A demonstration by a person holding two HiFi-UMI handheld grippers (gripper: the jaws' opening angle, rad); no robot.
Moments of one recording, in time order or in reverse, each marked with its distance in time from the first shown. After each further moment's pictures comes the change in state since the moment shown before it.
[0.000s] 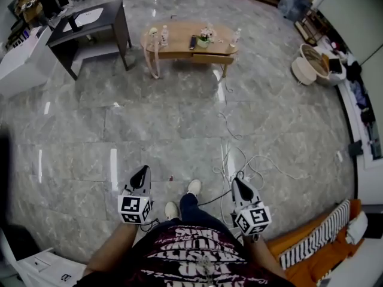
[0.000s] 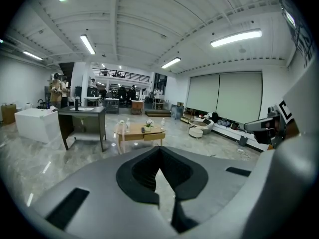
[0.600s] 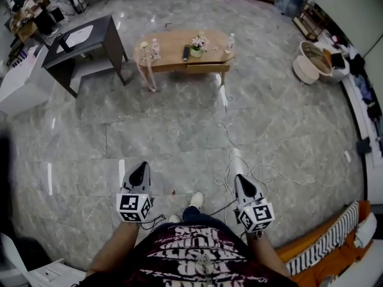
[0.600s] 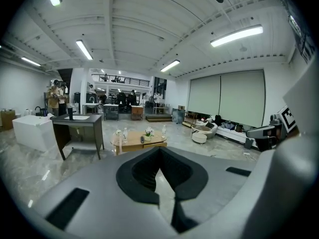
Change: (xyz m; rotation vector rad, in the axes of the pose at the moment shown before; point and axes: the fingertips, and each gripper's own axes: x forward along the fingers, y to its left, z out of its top) left arm 0.103 -0.016 0.083 0.030 -0.045 0.019; right arm 0.057 -0.094 0.053 0.025 -0.070 0.000
